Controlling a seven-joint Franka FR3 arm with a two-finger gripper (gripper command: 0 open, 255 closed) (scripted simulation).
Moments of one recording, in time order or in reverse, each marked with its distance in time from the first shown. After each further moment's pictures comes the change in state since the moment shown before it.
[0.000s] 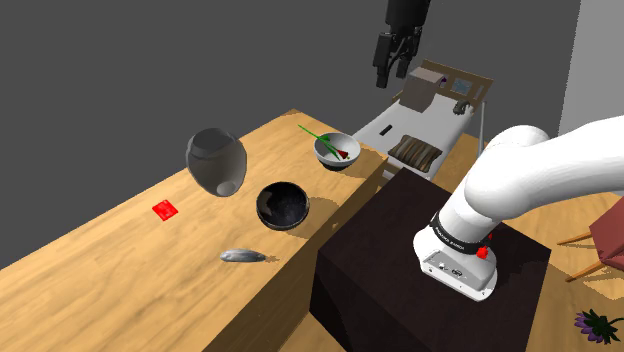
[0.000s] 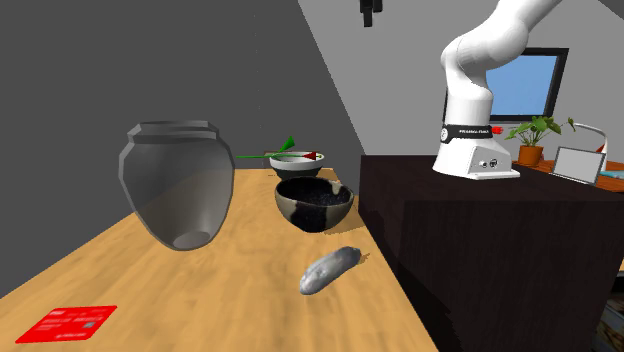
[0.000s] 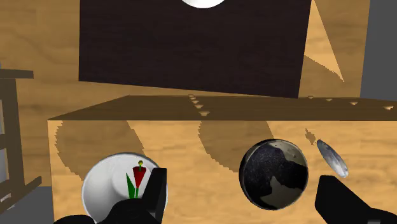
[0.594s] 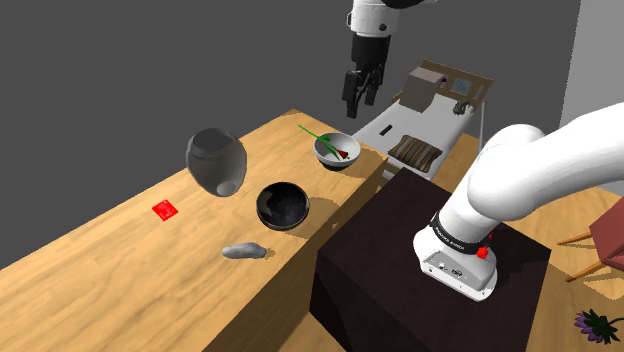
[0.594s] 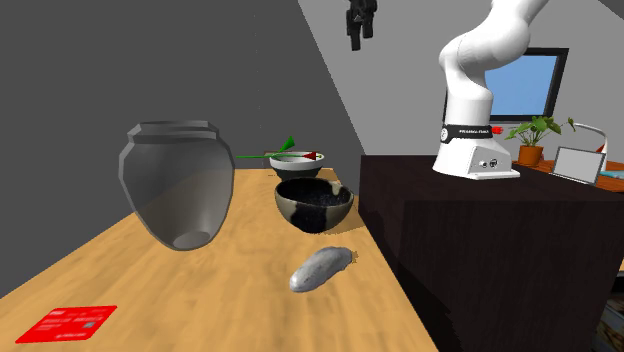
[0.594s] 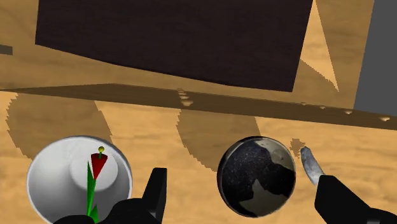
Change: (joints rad) arm 0.064 0.115 0.058 -0.104 0.058 0.217 -0.014
